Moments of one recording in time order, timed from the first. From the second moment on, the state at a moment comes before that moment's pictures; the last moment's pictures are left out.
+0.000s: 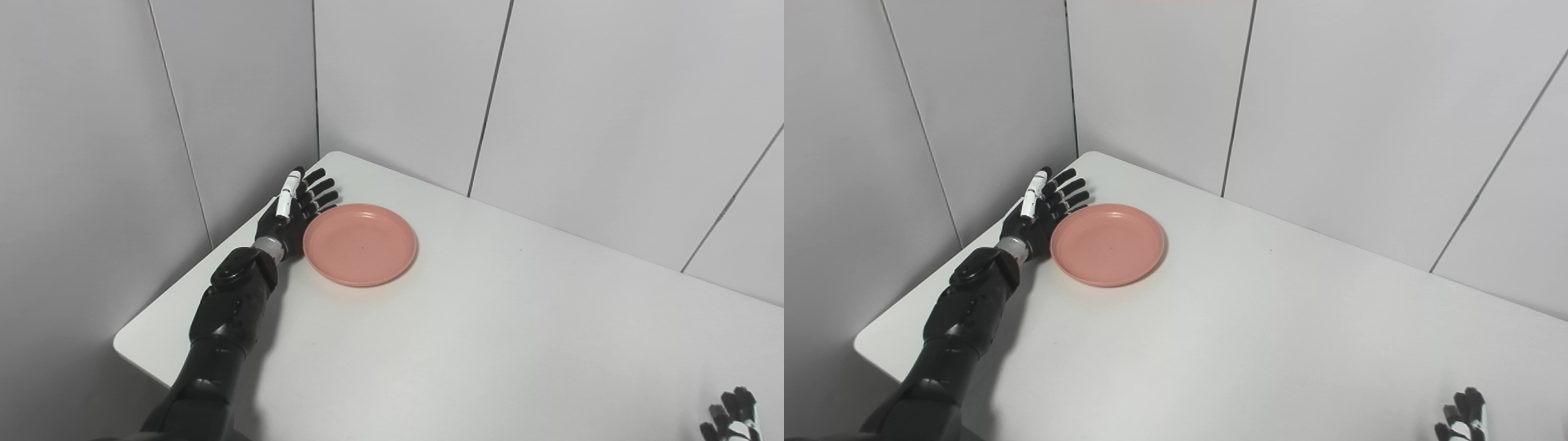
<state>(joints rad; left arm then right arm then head) -0.43 0.37 0.44 0.52 -0.49 0.19 -0.18 0.08 -0.02 0.03 -0.23 0.05 0.08 0.03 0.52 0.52</state>
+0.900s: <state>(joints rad) -0.41 0.31 0.42 0.45 -0.51 0.22 -0.16 0.08 -0.01 0.03 -0.24 0.02 0.08 0.02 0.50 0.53</state>
